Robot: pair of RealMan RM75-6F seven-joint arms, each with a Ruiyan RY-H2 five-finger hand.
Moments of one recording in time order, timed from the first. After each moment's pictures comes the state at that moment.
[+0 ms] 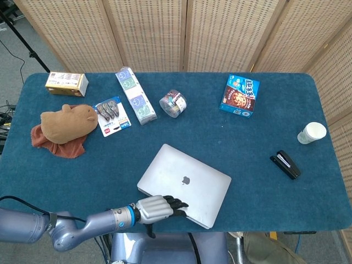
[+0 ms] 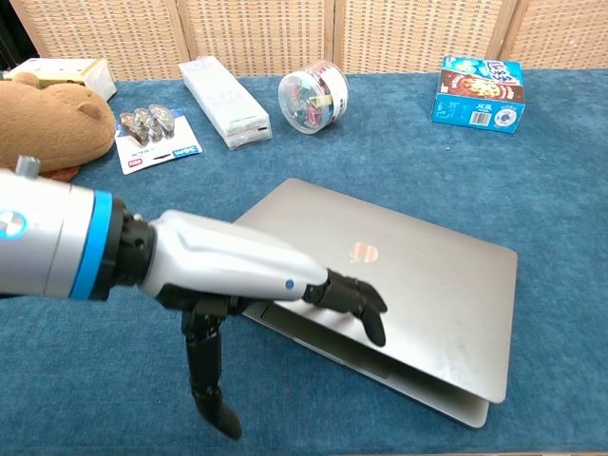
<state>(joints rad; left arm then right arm) -1.08 -1.36 0.02 -1.93 1.25 0.52 0.08 -0.34 -0.87 0.06 -1.65 -1.55 1.94 0.54</state>
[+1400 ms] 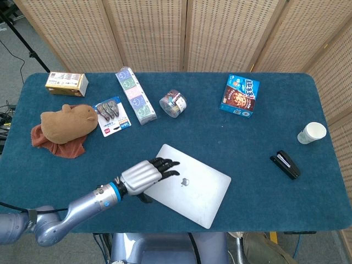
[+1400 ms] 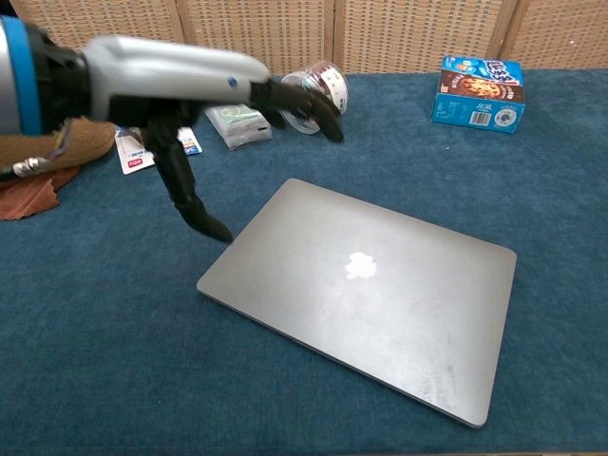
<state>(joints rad) -0.98 -1.17 -0.06 -1.97 1.25 0.80 0.11 -0.33 -0.88 0.06 -1.65 -1.54 1.92 0.53</state>
